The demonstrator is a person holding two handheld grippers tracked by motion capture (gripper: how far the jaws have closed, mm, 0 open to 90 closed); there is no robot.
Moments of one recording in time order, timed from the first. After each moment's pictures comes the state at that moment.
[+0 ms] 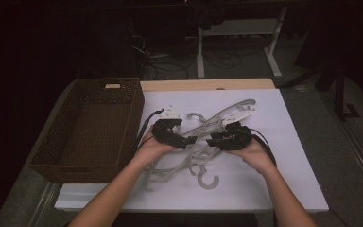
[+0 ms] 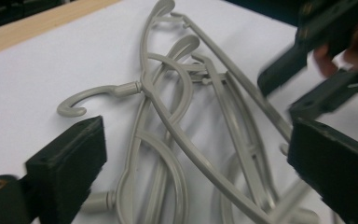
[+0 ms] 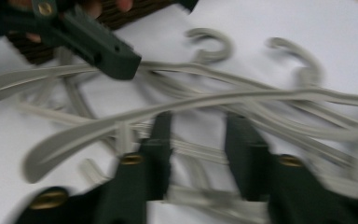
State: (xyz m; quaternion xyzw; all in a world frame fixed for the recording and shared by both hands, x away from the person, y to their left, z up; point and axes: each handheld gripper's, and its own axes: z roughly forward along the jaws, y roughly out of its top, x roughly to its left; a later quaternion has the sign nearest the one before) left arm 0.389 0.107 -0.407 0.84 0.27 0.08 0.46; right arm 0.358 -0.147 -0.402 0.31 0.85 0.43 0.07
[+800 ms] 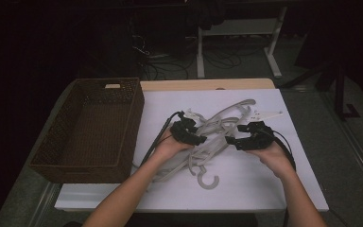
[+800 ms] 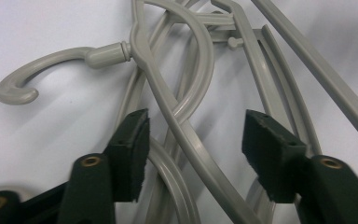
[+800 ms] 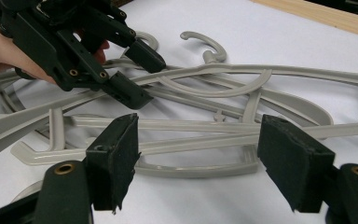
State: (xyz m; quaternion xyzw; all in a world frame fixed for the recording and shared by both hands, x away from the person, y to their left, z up) left arm 0.413 0.062 -0.438 0.88 0.28 0.08 0.37; right arm 0.349 -0.197 -0.401 0.38 0.81 0.43 0.14
